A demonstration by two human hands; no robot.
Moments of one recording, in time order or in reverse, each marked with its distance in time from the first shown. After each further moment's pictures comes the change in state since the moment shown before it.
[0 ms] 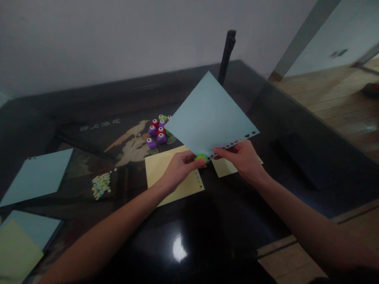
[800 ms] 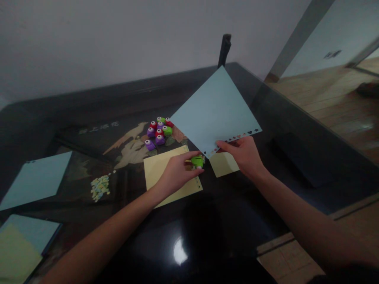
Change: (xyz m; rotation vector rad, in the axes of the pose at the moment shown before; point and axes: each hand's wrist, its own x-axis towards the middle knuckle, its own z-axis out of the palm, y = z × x) left_hand -0.005 0.001 -0.006 0.672 0.068 0.199; right_hand 0.006 -0.008 -0.007 -0.029 0.134 0.093
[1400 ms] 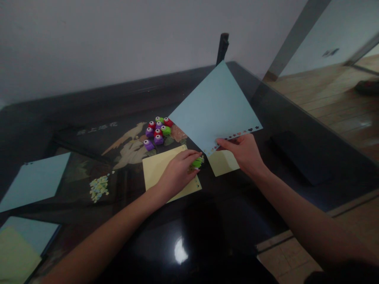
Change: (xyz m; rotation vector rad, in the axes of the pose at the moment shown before) left_hand 0.000 -0.005 0.002 0.422 0.009 0.368; right_hand 0.002 0.002 -0.004 0.003 0.014 0.009
